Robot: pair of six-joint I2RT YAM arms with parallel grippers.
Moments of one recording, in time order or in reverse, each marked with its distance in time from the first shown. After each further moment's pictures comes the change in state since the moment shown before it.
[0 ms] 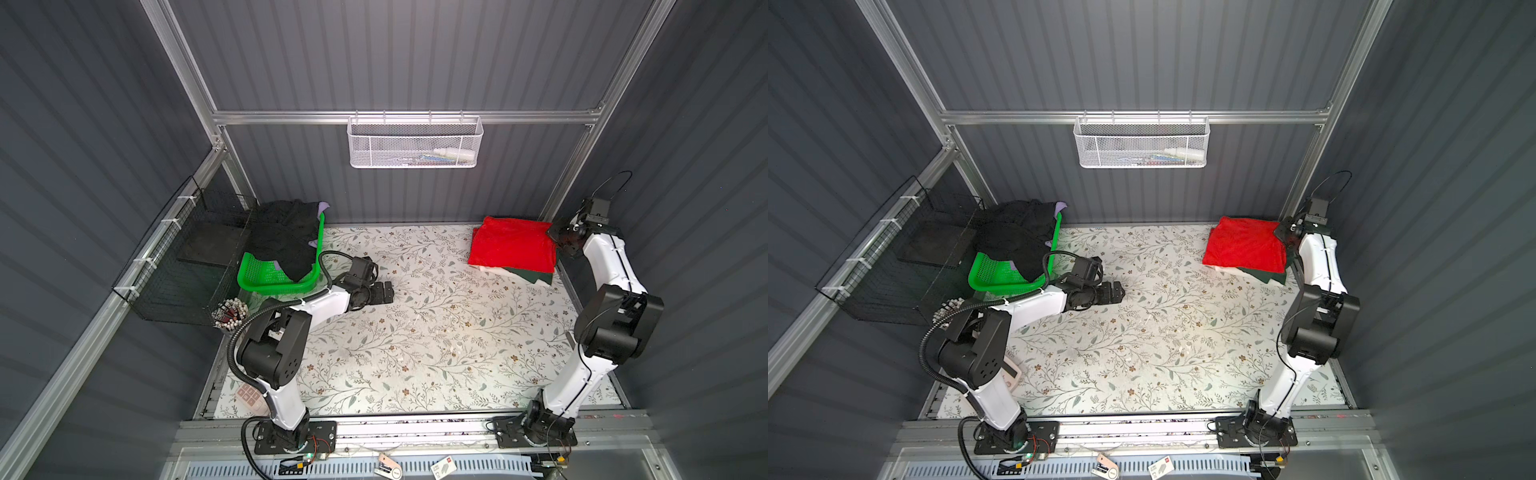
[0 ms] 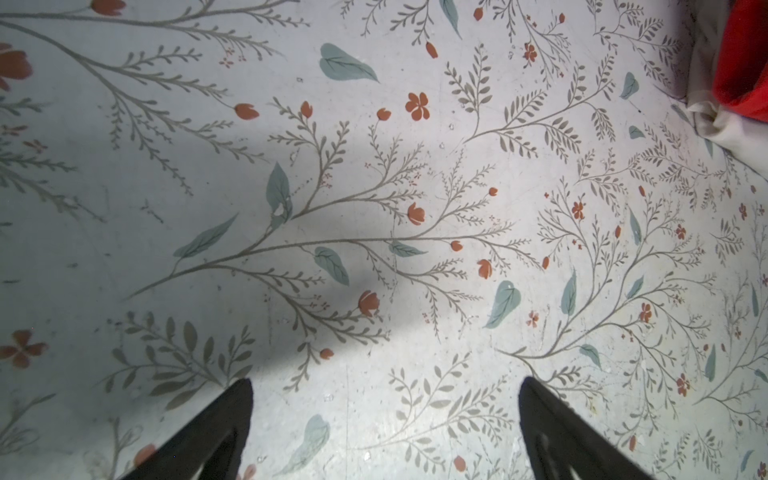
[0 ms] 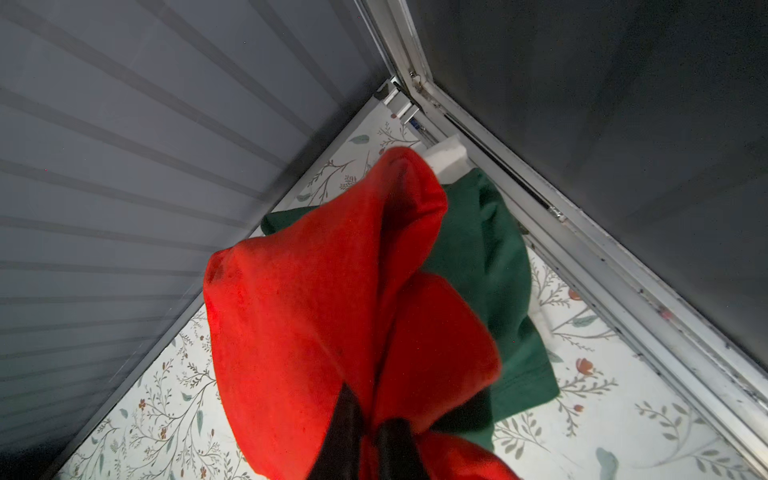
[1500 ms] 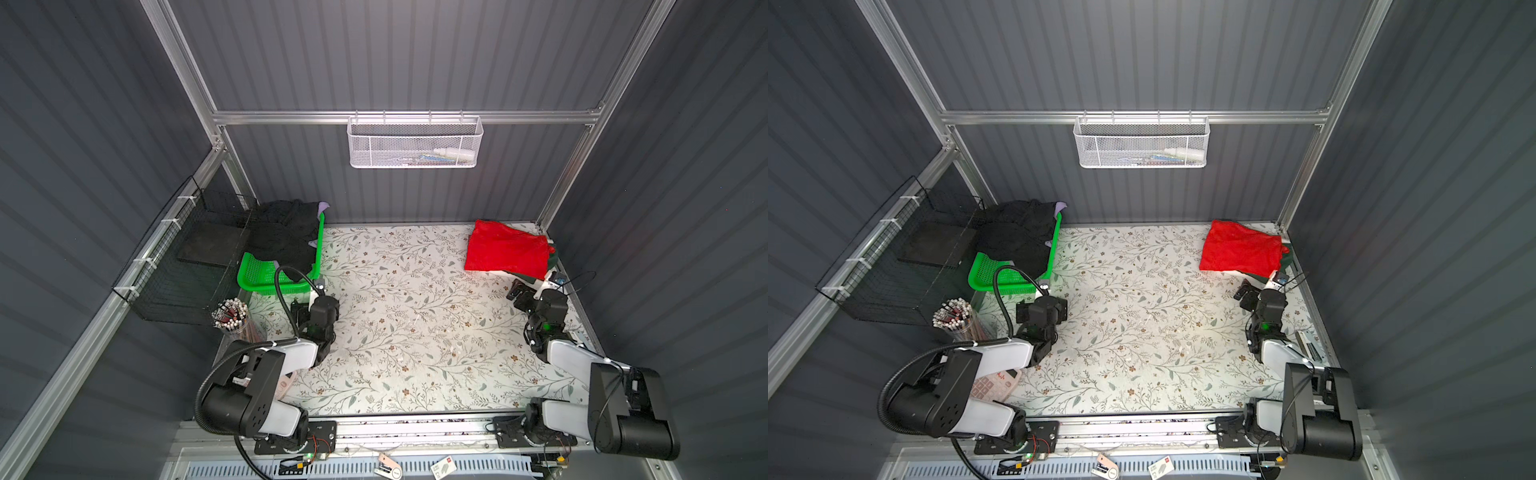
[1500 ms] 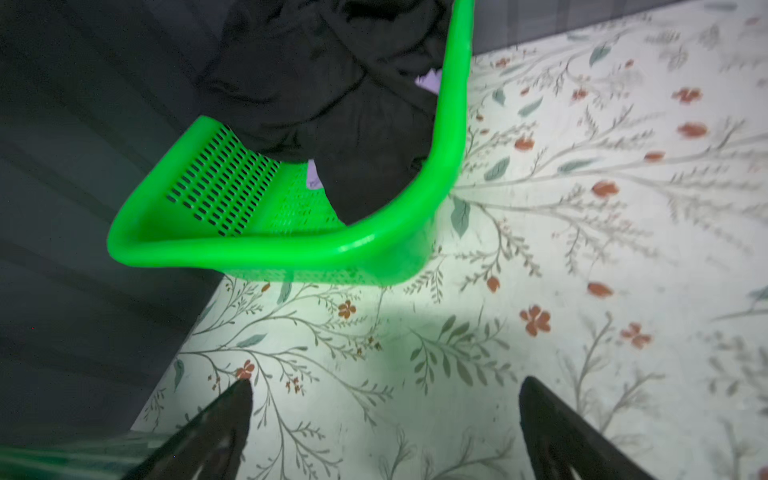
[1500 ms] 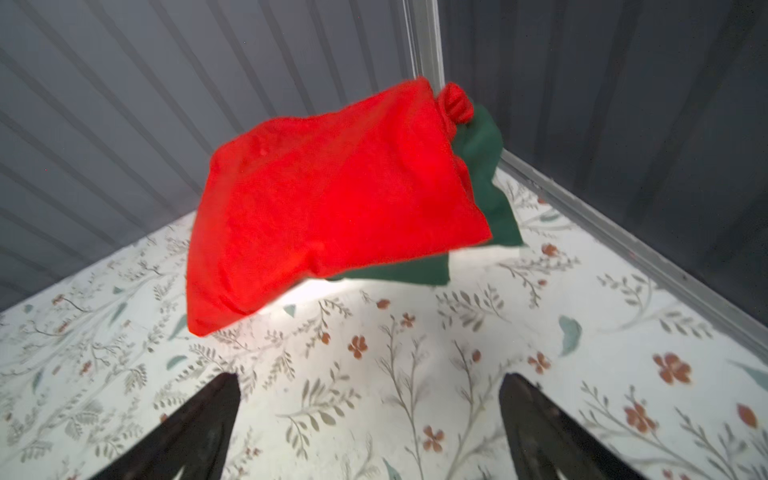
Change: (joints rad) left arm 0.144 -0.266 -0.686 0.803 -0.792 0.502; right arm 0.224 -0.633 -1.357 1.194 0.229 -0.173
